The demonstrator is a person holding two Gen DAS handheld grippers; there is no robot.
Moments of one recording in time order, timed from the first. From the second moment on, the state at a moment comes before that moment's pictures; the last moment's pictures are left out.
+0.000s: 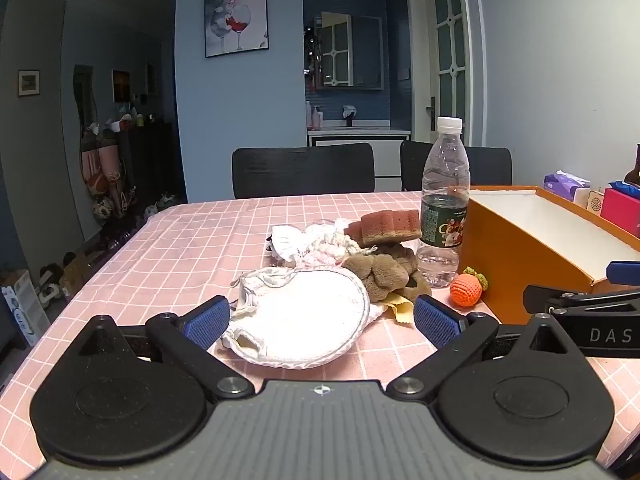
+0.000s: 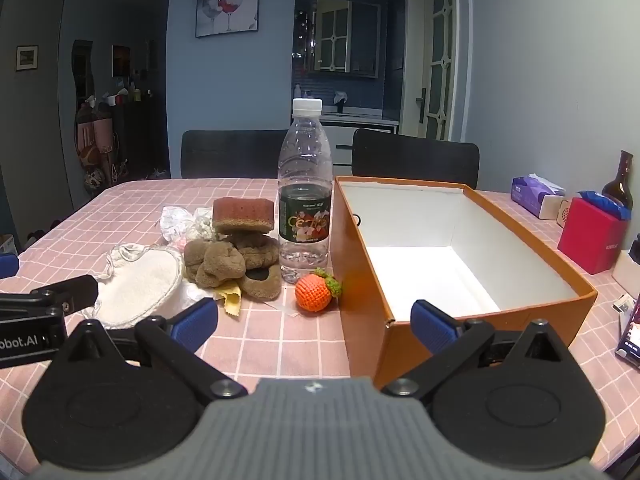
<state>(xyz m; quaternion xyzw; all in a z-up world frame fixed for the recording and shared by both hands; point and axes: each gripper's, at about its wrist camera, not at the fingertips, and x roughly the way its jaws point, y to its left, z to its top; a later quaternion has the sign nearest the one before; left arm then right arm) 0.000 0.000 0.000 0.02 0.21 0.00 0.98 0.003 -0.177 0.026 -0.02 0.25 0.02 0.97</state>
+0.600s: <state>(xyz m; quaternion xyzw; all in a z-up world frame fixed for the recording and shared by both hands) -0.004 0.007 0.000 0.02 0.21 0.00 0.98 0.002 -0.175 0.027 -0.02 0.25 0.02 0.97</state>
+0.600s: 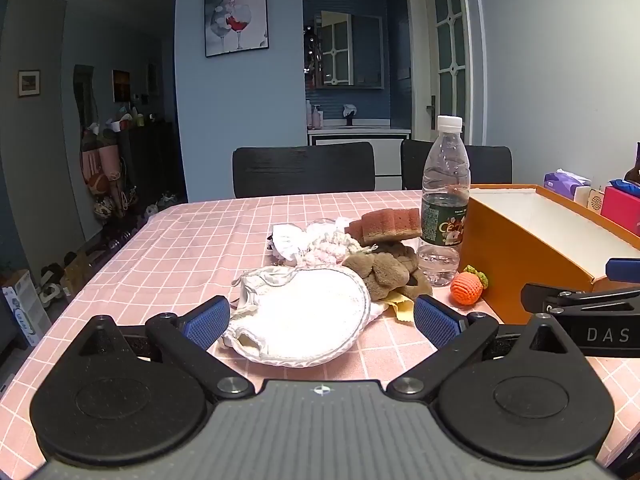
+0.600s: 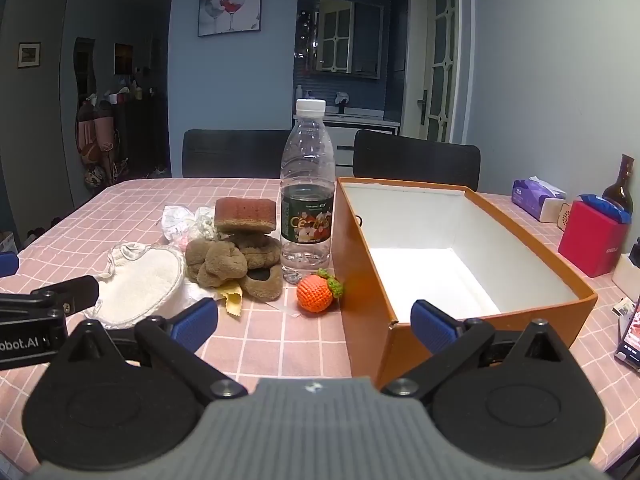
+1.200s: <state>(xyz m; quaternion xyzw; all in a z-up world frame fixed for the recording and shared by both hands) -0.005 -0.001 0.001 0.03 0.21 -0.01 0.98 0.002 -0.178 0.025 -0.02 0.25 0.02 0.97</state>
